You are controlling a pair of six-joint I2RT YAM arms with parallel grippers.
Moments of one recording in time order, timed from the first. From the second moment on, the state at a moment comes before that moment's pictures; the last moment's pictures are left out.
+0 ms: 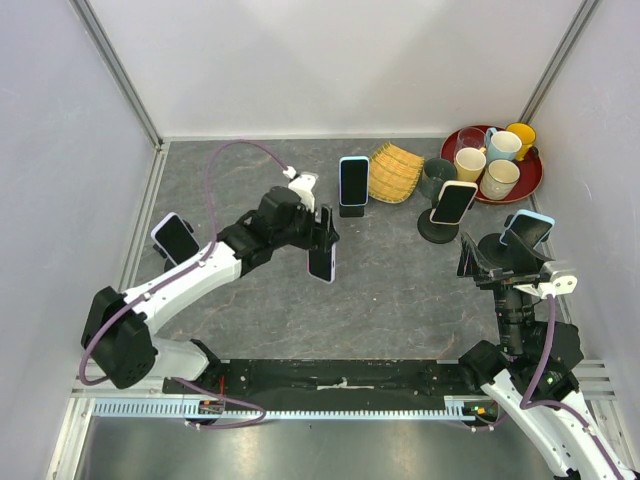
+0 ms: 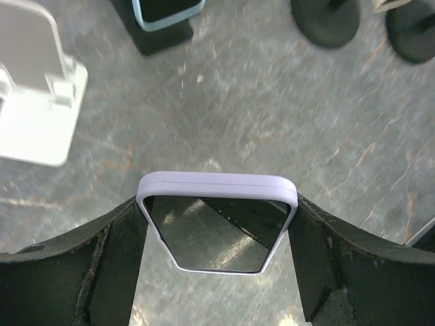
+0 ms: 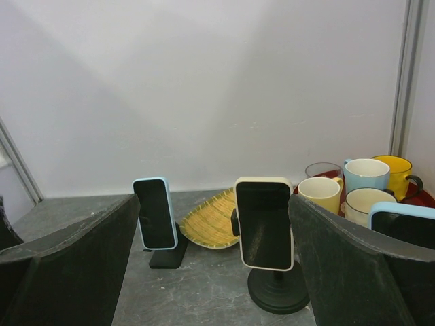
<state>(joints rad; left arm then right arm) -0.69 1.32 1.01 -0.20 0.02 -0.34 0.61 0.01 0.45 0.04 0.46 -0.02</state>
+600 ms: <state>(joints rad) -0.79 1.68 1.21 -0.54 -0.13 -0.47 0.61 0.01 0.45 0.02 0.46 -0.01</state>
